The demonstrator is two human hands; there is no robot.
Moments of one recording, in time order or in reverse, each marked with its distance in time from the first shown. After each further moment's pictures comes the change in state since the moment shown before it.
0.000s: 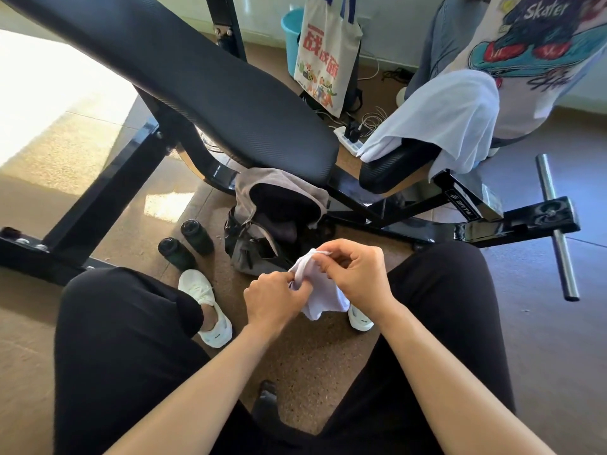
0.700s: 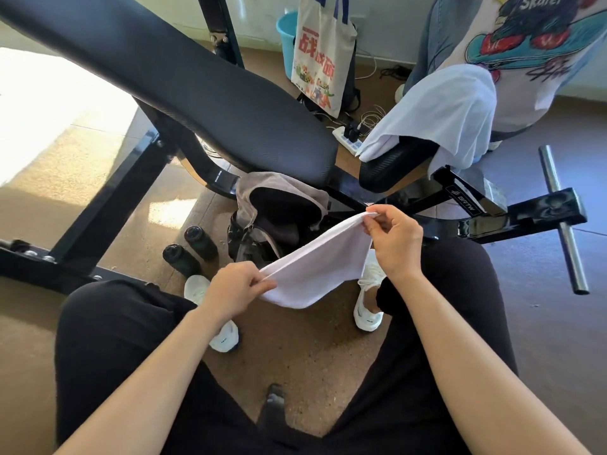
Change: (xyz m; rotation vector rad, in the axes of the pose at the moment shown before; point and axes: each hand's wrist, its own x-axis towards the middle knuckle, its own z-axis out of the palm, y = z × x) left_hand 0.042 -0.071 -0.038 -0.006 -0.260 0.329; right_hand 0.039 0.046 -0.038 -0.092 0.319 0.215
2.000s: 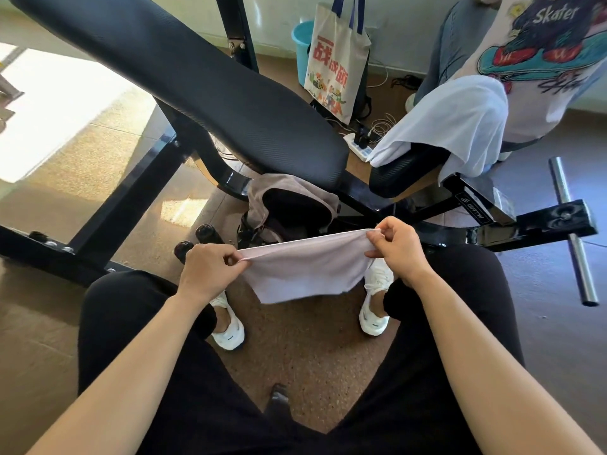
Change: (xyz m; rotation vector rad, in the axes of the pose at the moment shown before) left_hand -0.014 -0.040 -0.039 -0.017 0.401 -0.087; right_hand 0.002 0.005 -0.003 0.091 -0.323 0.249
